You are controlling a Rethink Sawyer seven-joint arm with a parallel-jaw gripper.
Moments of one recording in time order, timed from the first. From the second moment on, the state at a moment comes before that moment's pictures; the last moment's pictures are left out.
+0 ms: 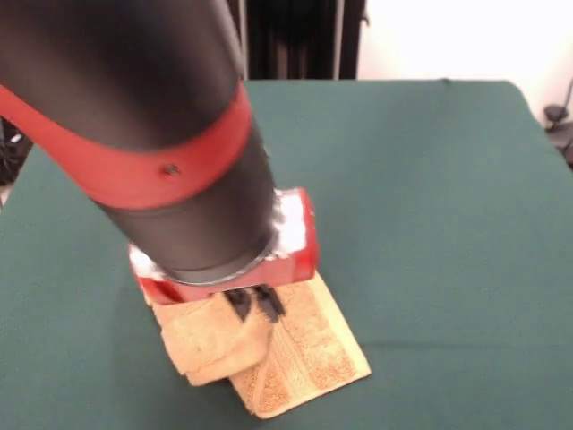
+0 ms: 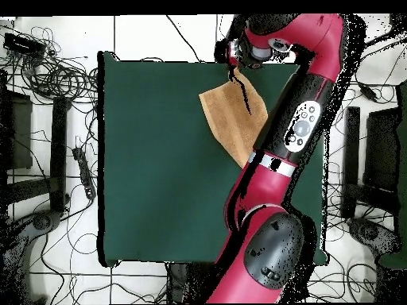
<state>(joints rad) -0.51 -0.06 1.67 0.17 -1.51 1.94 1.38</state>
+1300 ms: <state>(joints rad) -0.53 -0.26 1.33 0.58 -0.69 2.06 1.72</state>
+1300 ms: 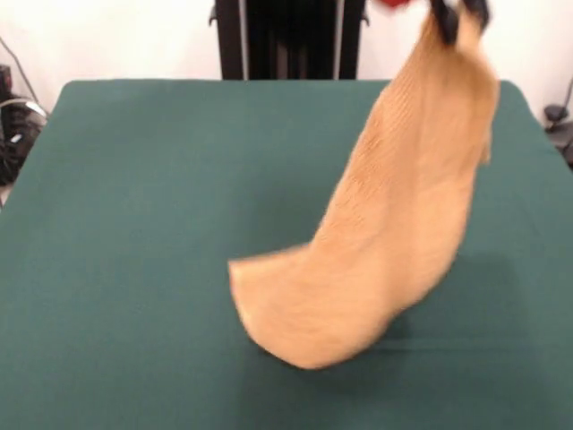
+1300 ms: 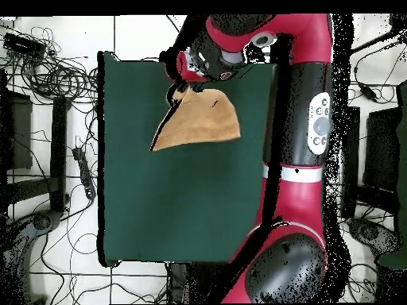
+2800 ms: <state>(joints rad) -0.51 -0.51 1.12 0.67 -0.38 2.06 1.83</state>
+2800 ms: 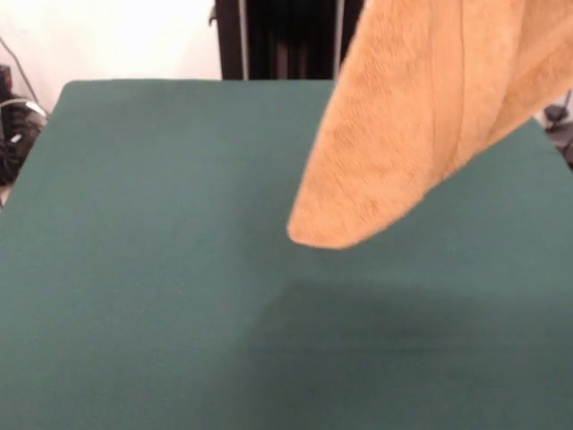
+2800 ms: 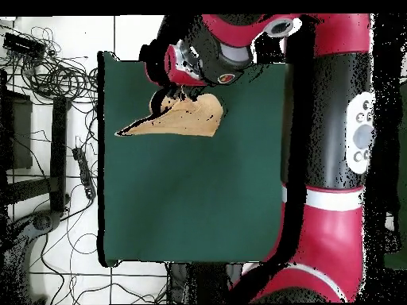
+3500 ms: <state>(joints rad) -0.50 -0.62 1.03 0.63 -0.29 2.06 1.83</state>
